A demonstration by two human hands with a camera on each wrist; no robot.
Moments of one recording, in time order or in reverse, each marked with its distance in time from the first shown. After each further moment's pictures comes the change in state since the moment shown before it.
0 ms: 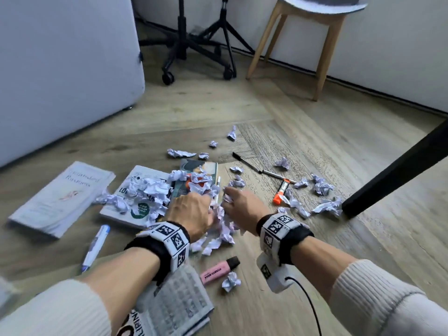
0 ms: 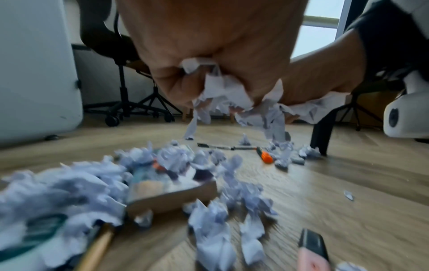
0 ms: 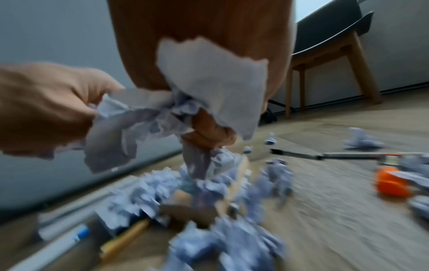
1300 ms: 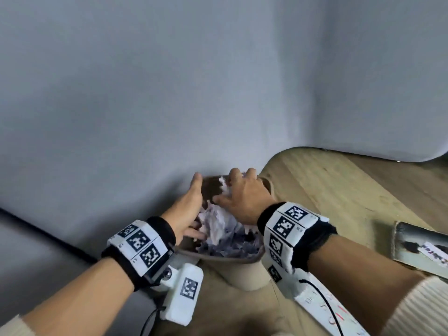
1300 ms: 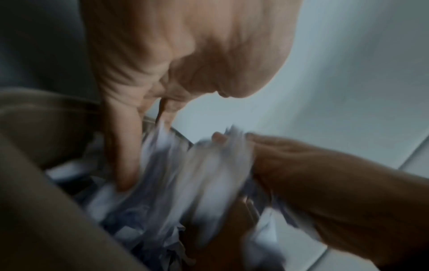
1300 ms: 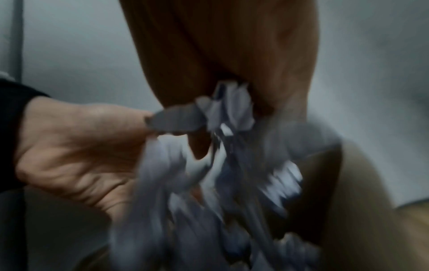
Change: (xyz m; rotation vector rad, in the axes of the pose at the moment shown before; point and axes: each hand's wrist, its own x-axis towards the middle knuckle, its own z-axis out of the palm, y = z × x) left_hand -0.703 -0.110 -0.136 -1.082 1.110 -2.029; right_hand -0.403 -0.527 0.292 -0.144 -0.882 -1.404
